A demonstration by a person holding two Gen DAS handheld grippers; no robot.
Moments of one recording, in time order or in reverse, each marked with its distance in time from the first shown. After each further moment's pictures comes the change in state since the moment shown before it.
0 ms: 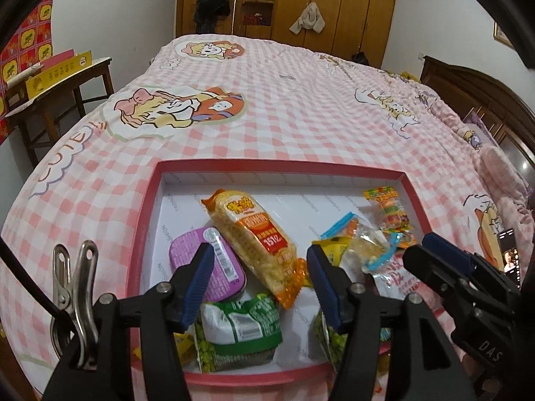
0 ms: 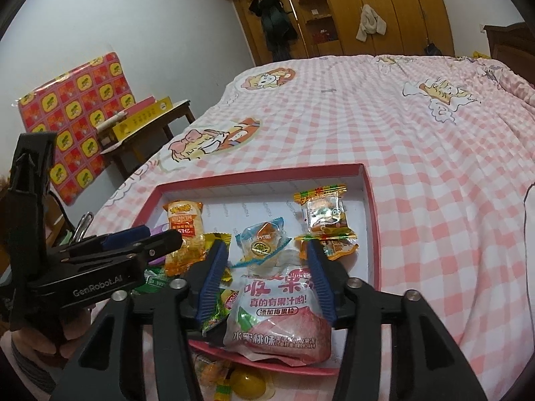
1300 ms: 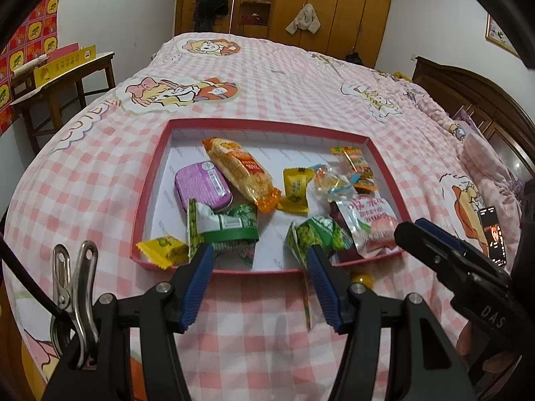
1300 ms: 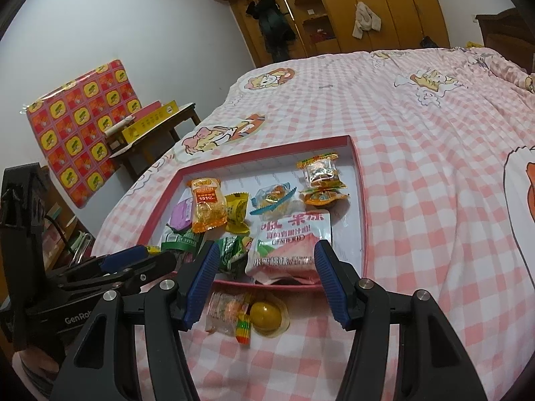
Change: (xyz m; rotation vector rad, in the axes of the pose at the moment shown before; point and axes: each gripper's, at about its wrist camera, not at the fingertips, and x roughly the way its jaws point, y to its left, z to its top) left arm -0.054 -0.013 -0.061 -0.007 0.003 -0.022; right arm -0.050 0.004 -0.039 0.043 -0.004 0.030
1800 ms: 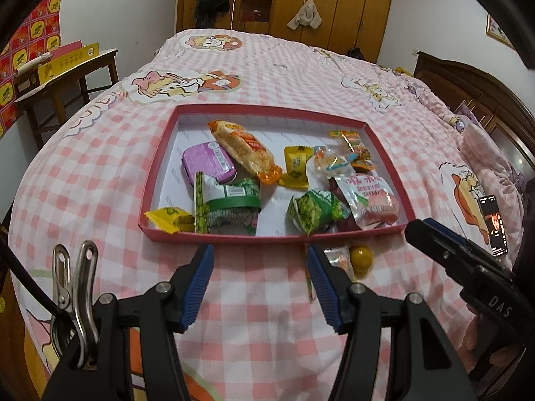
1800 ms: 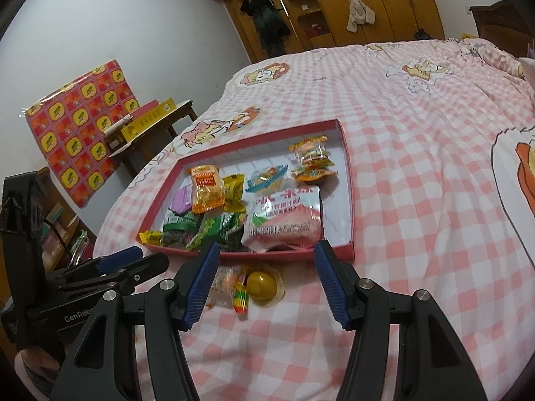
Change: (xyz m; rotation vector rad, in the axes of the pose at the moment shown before) left arm -0.012 -0.001 -0.022 0.003 0.017 0.016; right arm -0.016 -0.006 -0.019 0.028 0.023 -0.003
